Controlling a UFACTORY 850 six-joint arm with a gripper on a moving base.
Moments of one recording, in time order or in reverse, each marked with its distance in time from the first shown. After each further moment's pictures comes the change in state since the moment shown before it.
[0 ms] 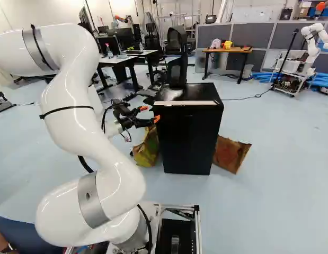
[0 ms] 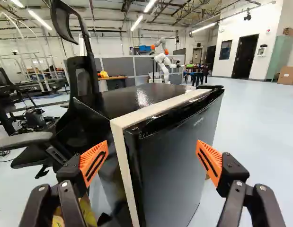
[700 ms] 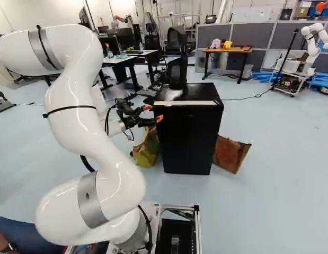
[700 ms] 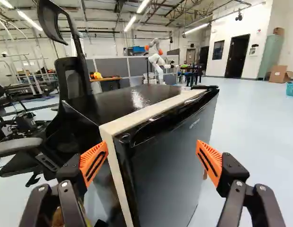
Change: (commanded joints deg) arm -2.4 -0.4 -0.9 0.0 0.0 0.0
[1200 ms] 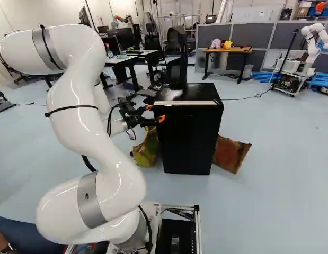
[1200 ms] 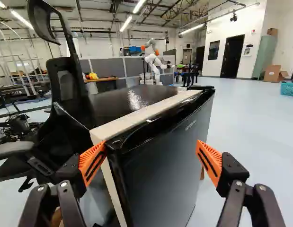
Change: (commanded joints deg) arm -1.6 -0.1 -0.2 0.0 0.0 0.0
